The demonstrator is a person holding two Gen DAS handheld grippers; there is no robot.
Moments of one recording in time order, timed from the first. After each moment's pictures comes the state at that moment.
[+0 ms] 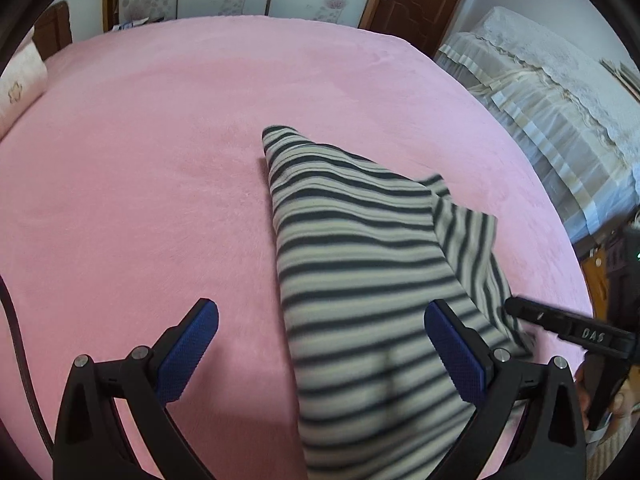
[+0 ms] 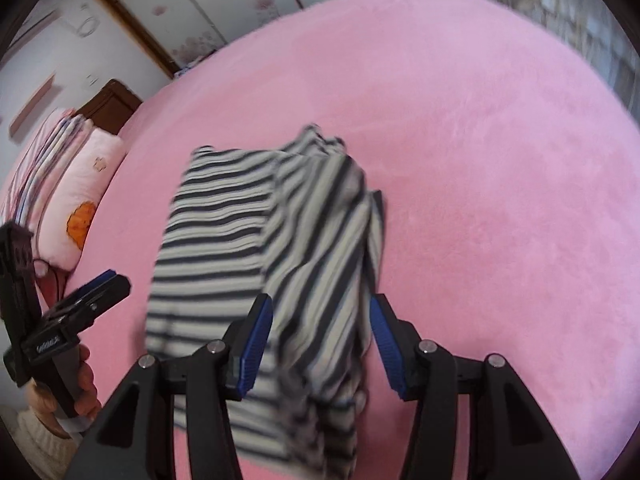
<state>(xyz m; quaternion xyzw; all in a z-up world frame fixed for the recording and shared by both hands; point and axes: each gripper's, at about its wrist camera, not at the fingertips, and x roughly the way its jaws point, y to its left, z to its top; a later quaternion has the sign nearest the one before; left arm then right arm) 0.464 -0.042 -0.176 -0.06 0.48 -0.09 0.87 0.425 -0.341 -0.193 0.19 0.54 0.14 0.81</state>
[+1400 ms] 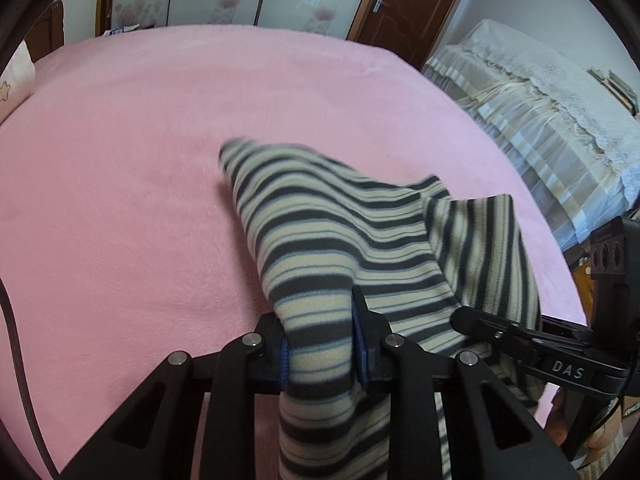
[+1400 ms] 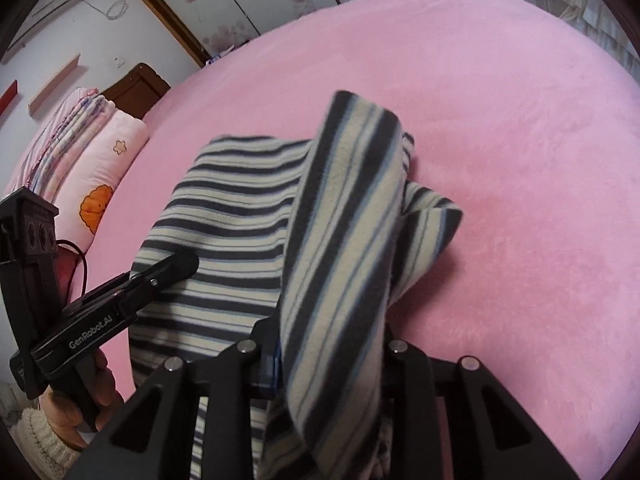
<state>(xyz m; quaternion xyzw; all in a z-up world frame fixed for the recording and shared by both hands) 0.469 -0.052 -0.188 -0.07 0.45 -0.12 0.88 0.434 -0.284 -0.190 0.15 0.50 0.19 0.83</state>
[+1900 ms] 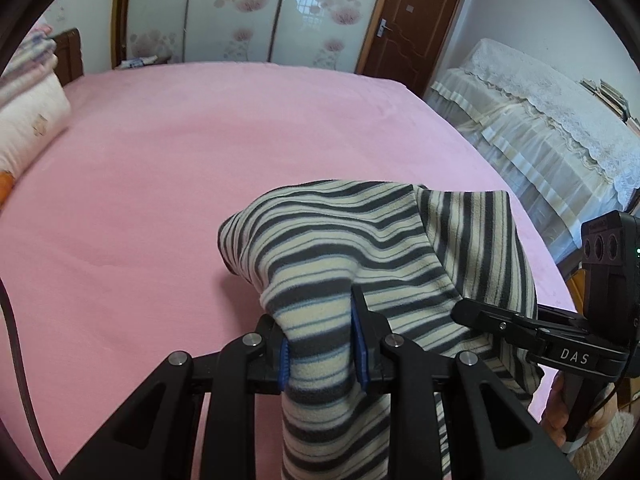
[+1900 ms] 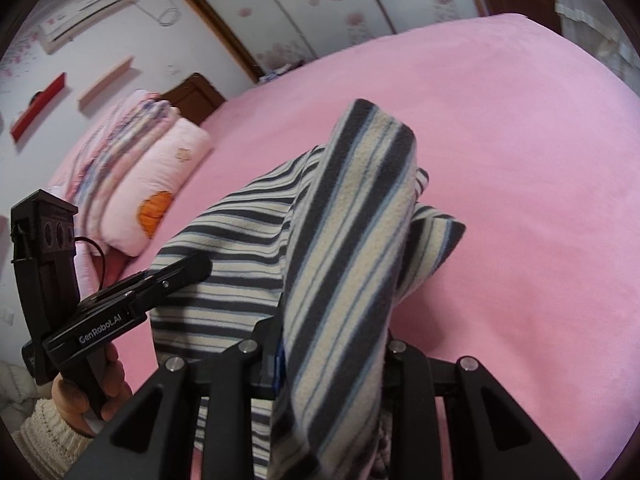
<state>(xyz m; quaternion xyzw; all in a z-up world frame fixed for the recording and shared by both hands) 0.434 0.070 -0.070 -0.04 0.42 -0.10 0.90 0.411 -0.183 -0.107 0.17 0.44 0.28 0.83</state>
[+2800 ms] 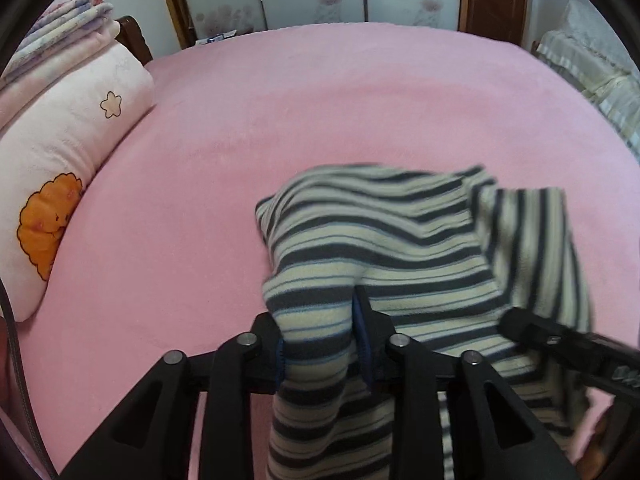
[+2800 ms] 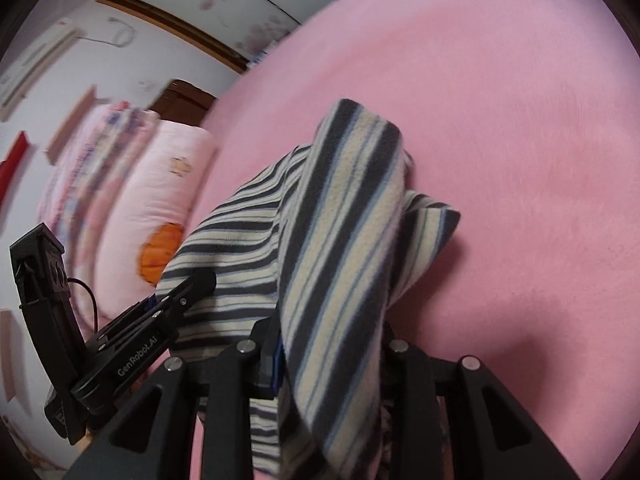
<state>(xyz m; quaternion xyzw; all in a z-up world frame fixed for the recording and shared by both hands) 0.587 0.299 -0.167 0.06 0.47 0.06 0.88 0.525 0.088 -0.216 0.29 0.51 0.24 0.77</state>
